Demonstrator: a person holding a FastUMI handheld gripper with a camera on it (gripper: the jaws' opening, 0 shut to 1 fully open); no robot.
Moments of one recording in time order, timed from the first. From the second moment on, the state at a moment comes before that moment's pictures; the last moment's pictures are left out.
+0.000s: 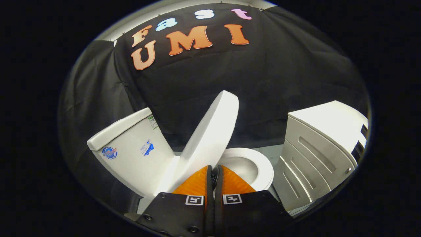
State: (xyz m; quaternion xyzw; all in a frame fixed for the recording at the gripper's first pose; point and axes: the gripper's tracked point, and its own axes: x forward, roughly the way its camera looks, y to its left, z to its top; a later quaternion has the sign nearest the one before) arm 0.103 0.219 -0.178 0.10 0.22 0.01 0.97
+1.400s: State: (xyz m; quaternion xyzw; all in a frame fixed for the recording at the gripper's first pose) arm 0.116 0.367 -0.114 -0.12 0.13 0.05 0.98
